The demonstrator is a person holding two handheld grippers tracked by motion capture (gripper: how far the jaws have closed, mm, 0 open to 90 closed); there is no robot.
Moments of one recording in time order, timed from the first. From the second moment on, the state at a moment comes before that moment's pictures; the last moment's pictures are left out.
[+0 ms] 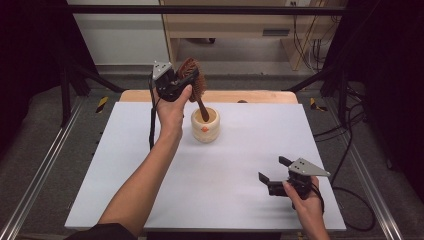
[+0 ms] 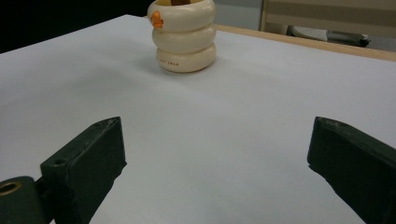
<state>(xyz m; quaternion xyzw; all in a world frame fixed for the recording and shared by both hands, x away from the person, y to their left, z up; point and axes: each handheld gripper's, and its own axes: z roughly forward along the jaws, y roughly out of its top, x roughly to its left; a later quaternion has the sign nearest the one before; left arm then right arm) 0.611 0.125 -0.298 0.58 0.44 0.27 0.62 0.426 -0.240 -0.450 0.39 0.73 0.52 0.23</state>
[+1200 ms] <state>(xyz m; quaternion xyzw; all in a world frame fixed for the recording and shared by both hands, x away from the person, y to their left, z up) 0.612 0.113 -0.309 0.60 0.43 0.28 0.61 0.426 -0.238 -0.451 0.38 0.73 0.52 0.22</state>
